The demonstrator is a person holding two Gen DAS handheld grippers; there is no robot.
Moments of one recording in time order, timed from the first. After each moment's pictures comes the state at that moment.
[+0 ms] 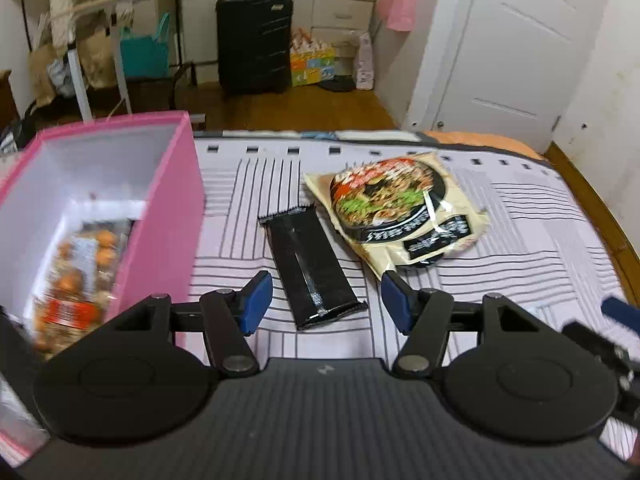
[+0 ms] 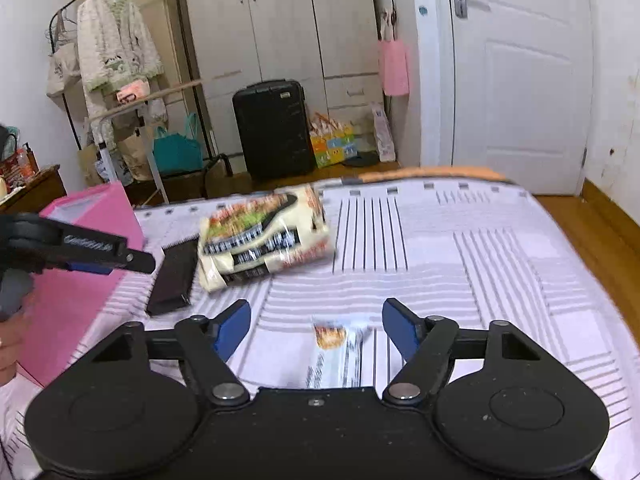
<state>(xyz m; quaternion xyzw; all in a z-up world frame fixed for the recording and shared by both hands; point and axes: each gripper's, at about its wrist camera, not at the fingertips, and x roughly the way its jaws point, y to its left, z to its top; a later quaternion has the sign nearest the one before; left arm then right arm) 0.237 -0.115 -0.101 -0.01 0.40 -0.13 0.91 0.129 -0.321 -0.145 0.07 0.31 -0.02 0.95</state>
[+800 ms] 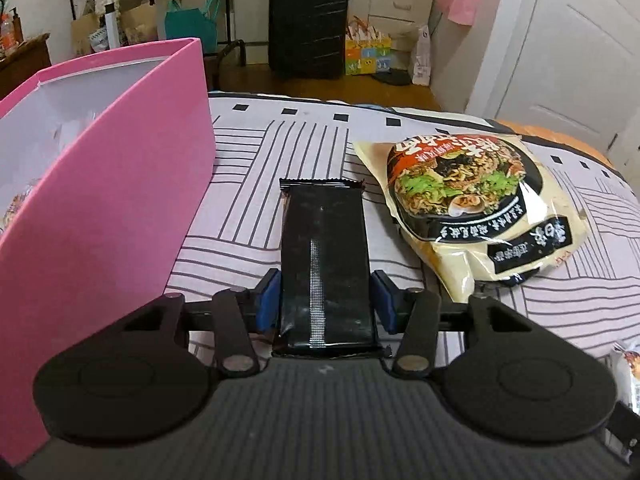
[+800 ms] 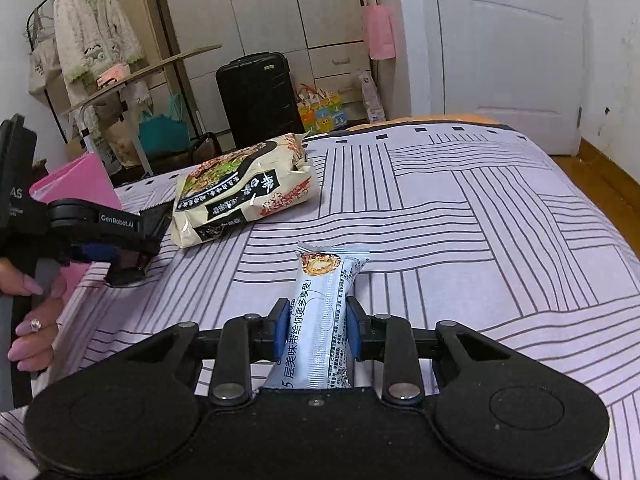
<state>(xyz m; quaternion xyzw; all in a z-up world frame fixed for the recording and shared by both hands) 0.280 -0.128 -0.169 -0.03 0.41 -0.05 0.91 0.135 -0.332 -0.182 0.10 0.34 -0.03 0.93</state>
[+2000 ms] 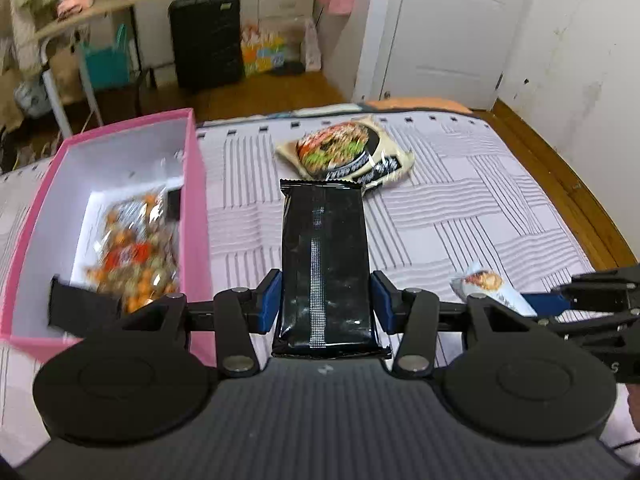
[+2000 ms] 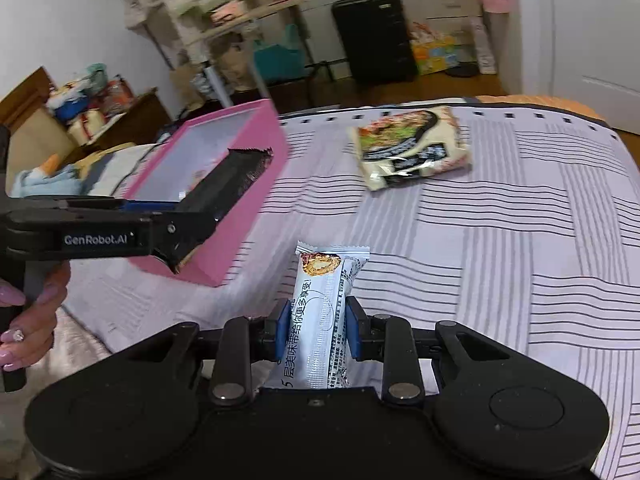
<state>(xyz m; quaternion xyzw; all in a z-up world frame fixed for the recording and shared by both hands) 0.129 -0.063 -0.027 0.04 0.42 -0.22 0.88 0.075 -0.262 -0.069 0.11 0.44 0.15 0.88</state>
